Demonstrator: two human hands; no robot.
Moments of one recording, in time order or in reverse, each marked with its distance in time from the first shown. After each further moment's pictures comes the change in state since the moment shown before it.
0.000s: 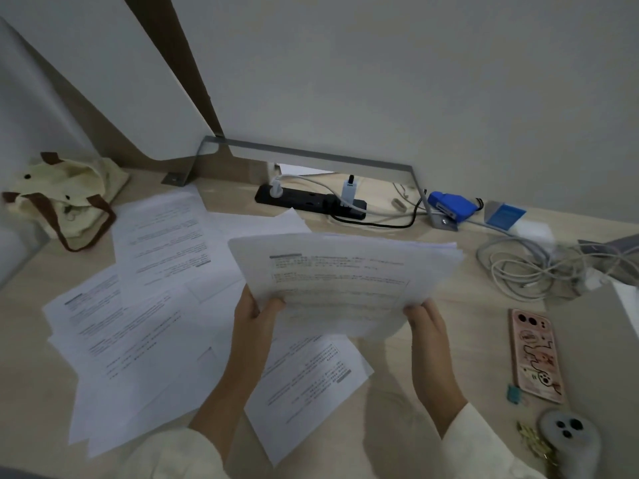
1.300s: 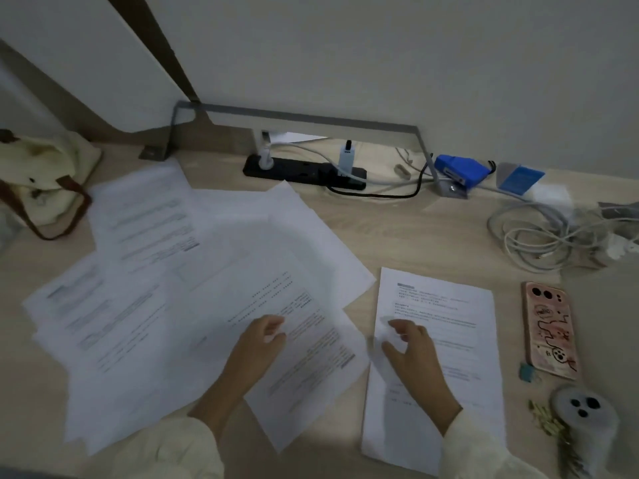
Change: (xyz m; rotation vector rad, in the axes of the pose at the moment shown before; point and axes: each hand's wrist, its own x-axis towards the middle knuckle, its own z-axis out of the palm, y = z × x) left_hand 0.021 -0.095 -0.029 0.676 -0.295 -0.306; right_hand 0.006 0.081 -0.022 -0.863 -0.137 0.239
